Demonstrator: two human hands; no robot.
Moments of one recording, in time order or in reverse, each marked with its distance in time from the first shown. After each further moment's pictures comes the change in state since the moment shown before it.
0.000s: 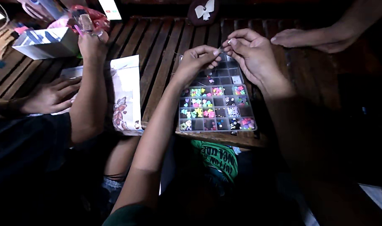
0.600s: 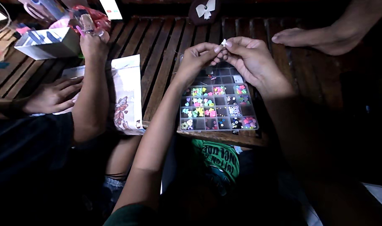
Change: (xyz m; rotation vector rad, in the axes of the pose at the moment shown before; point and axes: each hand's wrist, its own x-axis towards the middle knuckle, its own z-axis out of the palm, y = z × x) left_hand 0.001 -0.002 0.001 -0.026 0.028 0.069; right_hand -0.006 -0.008 0.012 0.138 0.030 0.186
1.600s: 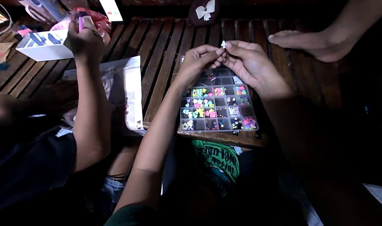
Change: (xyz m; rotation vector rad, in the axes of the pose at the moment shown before) left_hand -0.002 0.000 0.001 -0.052 -0.030 -0.004; right_hand -0.001 0.001 0.002 0.109 -0.019 0.077
